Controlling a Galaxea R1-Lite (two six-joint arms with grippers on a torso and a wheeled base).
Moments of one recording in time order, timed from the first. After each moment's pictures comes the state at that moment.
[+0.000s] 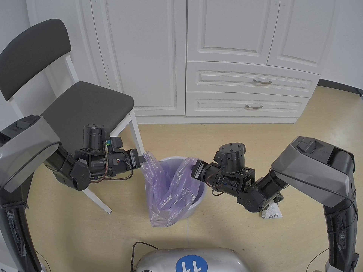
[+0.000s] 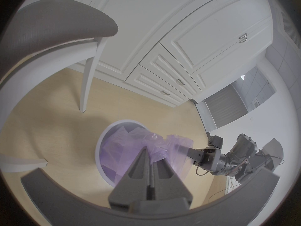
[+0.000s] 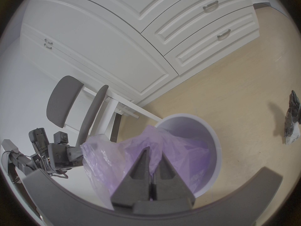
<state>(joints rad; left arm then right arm) -0.25 2.17 -0.98 -0.74 -0.50 -0.45 0.60 2.40 -1.17 -0.92 0.03 0.75</state>
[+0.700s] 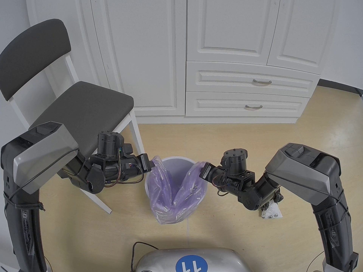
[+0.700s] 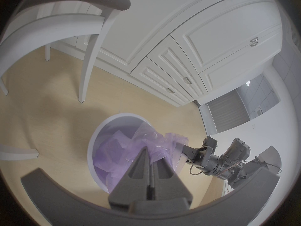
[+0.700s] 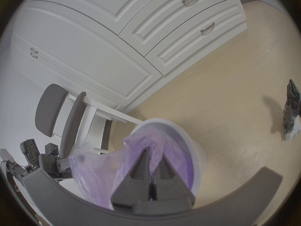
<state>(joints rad) -0.30 2.30 -1.08 -0.75 -0.45 -0.54 0.52 2.54 -1.25 -0.94 0.04 0.78</state>
